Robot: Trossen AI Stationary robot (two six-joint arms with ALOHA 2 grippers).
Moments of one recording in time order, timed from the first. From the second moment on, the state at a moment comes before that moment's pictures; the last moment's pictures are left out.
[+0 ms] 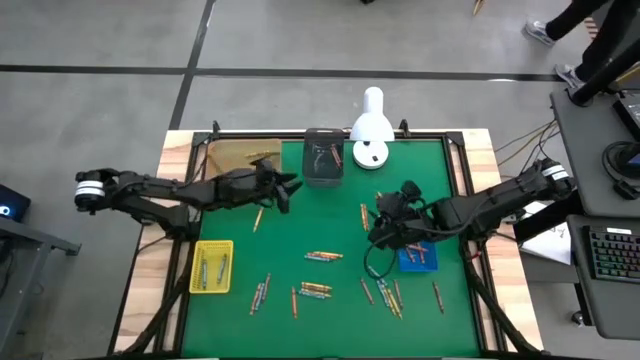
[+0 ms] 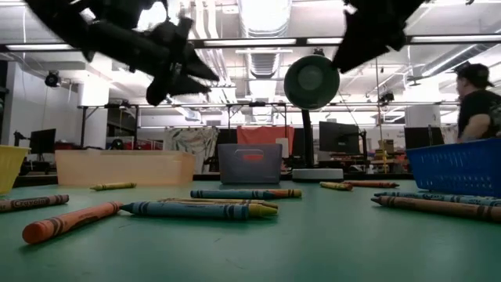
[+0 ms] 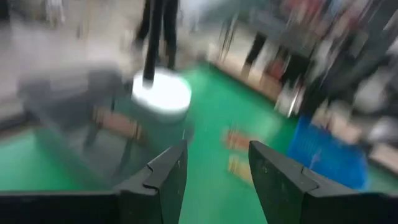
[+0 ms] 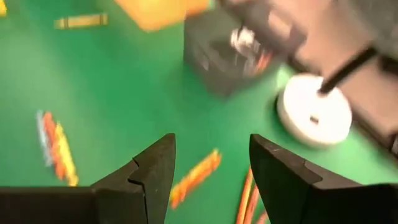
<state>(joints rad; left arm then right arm) 0.14 1.21 0.56 0.35 -0.28 -0.45 0.30 1.34 1.04 -0.69 0.74 0.63</state>
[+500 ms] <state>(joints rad) -0.10 1.48 1.04 -1.05 -0.32 -0.86 0.31 1.34 0.87 -0.32 0.56 0.30</state>
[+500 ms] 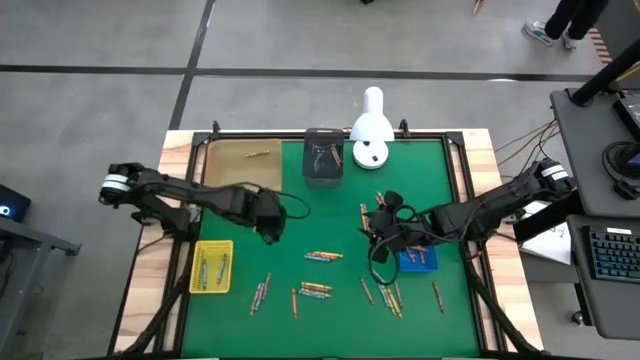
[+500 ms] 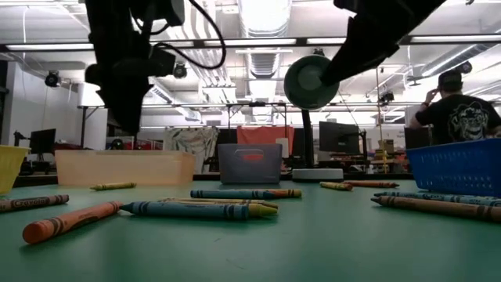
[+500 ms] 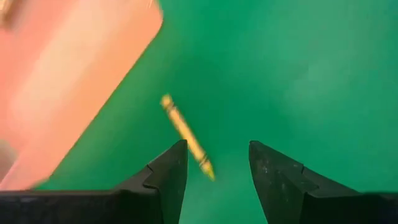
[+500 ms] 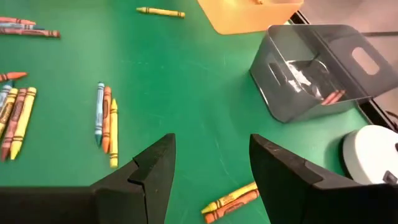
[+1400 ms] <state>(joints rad) -0.11 1.64 1.05 -1.03 -0.31 -1.04 0.22 1.34 0.86 -0.27 0.27 0.10</state>
